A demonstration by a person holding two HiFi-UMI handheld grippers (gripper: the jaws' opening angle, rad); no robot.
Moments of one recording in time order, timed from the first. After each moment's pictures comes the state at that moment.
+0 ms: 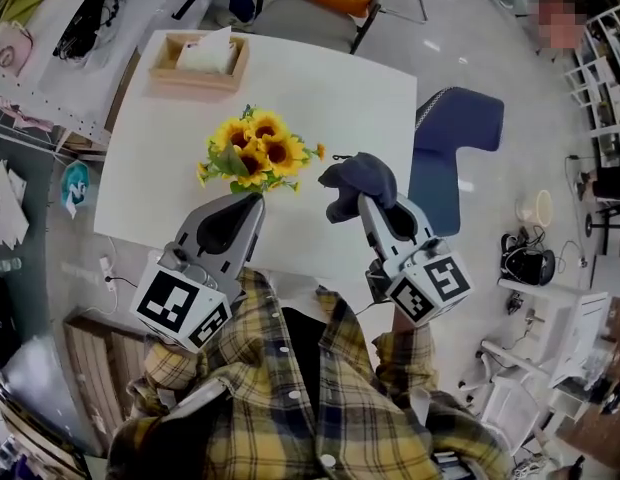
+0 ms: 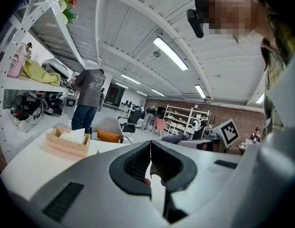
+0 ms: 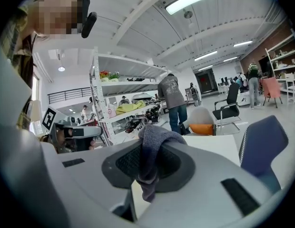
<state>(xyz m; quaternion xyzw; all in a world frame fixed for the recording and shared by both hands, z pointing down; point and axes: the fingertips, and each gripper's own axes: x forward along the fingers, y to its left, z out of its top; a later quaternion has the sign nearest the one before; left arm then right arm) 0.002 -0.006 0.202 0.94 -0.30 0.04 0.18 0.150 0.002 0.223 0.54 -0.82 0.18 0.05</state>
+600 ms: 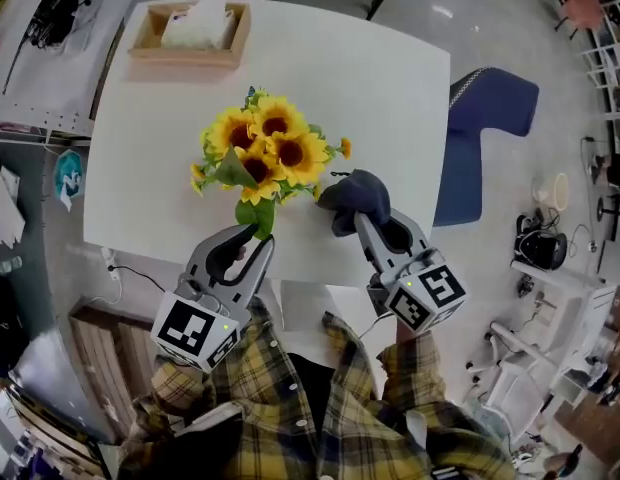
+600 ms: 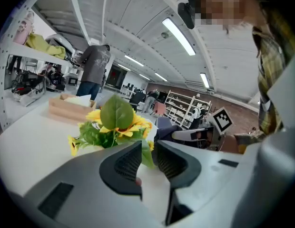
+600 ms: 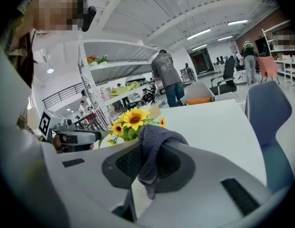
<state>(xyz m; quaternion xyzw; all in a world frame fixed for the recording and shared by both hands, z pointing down) -0.011 0.003 0.334 0.92 -0.27 0.12 0.25 0.133 -0.006 0.352 0.52 -0.80 0.29 0.09</state>
